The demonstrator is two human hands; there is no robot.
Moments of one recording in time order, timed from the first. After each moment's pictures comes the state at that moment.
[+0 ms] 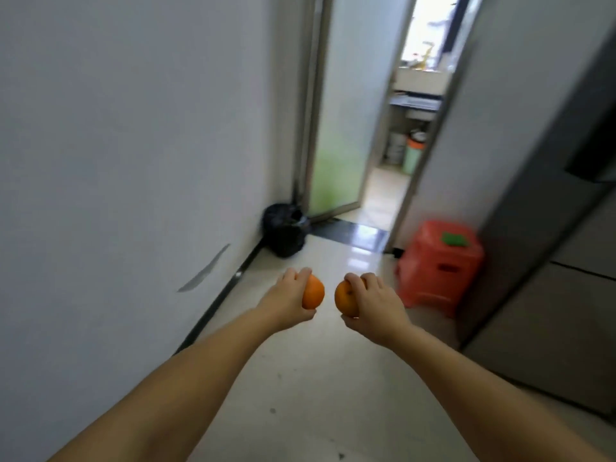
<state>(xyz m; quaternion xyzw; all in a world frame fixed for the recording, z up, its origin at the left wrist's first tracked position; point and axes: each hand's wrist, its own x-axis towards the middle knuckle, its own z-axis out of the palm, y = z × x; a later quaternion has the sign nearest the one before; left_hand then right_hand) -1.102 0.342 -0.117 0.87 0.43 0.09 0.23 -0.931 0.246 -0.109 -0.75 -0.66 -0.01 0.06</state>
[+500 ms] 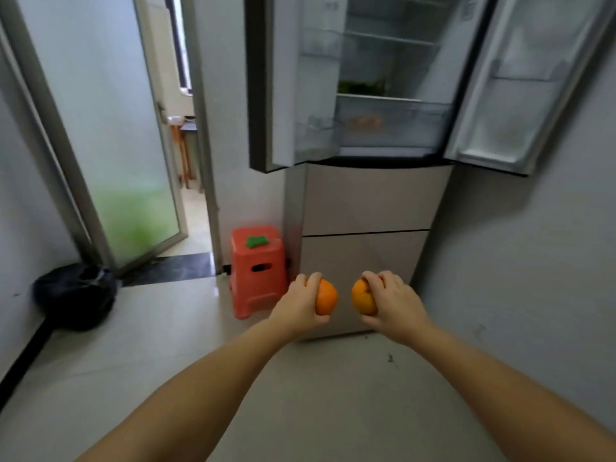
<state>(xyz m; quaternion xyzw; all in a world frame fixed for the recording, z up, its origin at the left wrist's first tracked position) -0.689 0.023 -0.069 0.96 0.12 0.09 0.25 -0.590 -0.158 -0.049 -0.90 -0.41 -0.09 0.06</state>
